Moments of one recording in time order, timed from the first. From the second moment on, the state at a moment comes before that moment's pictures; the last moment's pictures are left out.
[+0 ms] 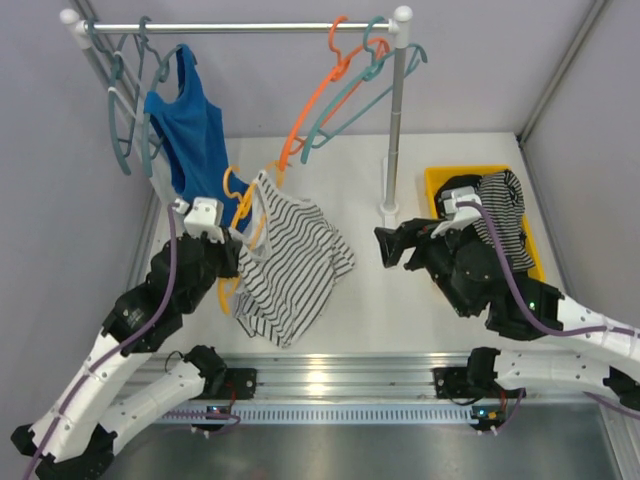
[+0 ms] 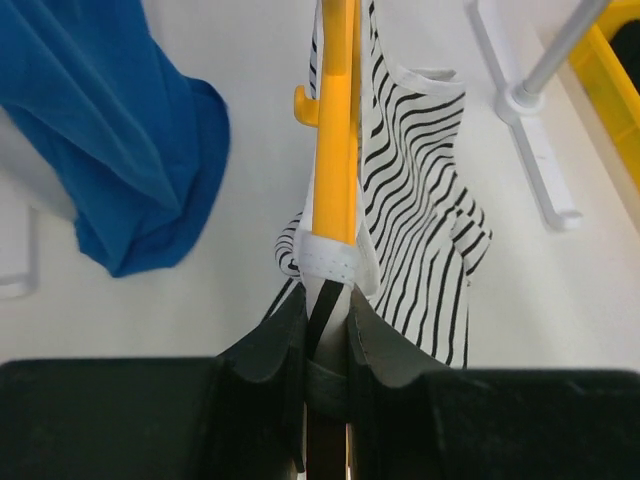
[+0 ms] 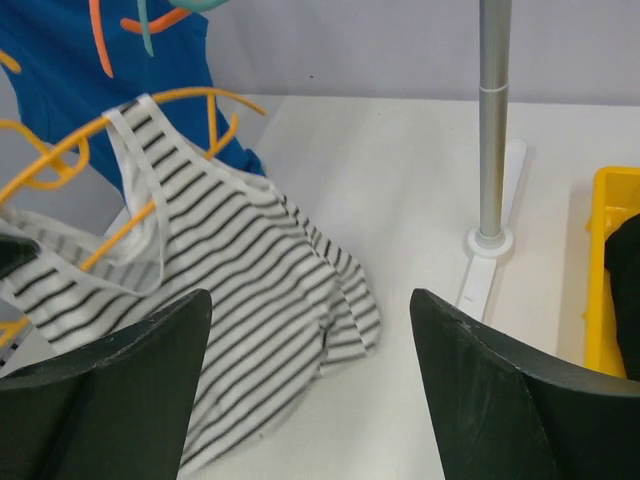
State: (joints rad) left arm -0.66 0.62 0.96 -0.71 -0.35 -0.28; right arm 1.24 0.81 1.05 -0.31 0.82 0.33
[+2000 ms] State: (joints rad) left arm -0.07 1.59 2.26 -0.93 0.04 -0.06; right arm 1.24 0.76 1.15 -0.48 0.72 0.32
